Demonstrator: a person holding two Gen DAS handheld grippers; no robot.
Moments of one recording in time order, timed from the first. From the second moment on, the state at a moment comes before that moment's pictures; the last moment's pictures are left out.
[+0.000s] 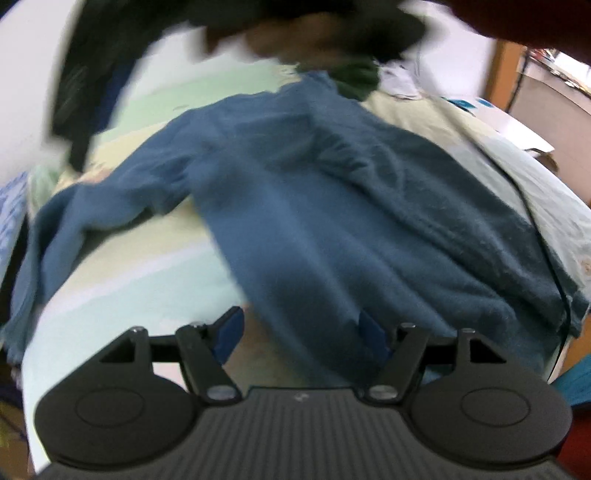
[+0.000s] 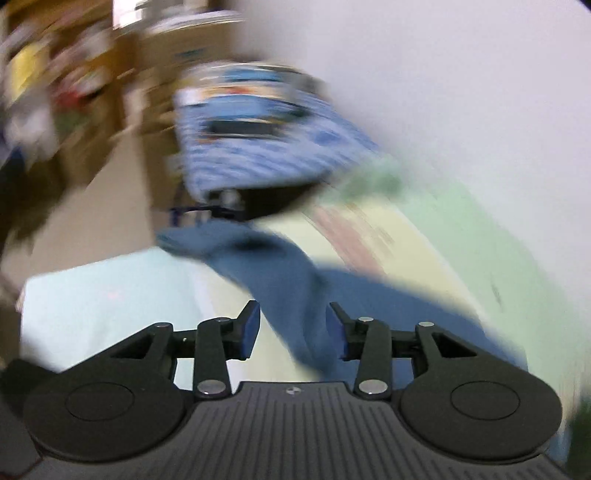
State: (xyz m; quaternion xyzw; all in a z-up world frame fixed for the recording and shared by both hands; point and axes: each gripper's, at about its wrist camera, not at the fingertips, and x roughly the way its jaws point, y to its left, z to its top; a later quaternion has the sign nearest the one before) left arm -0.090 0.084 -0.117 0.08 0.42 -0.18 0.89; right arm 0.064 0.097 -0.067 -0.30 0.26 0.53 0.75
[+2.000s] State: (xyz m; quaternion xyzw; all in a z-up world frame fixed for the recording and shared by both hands) left arm -0.115 0.059 -0.118 -0.14 0.47 0.00 0.87; right arm 0.217 -0.147 0.039 0.23 0.30 0.40 0.83
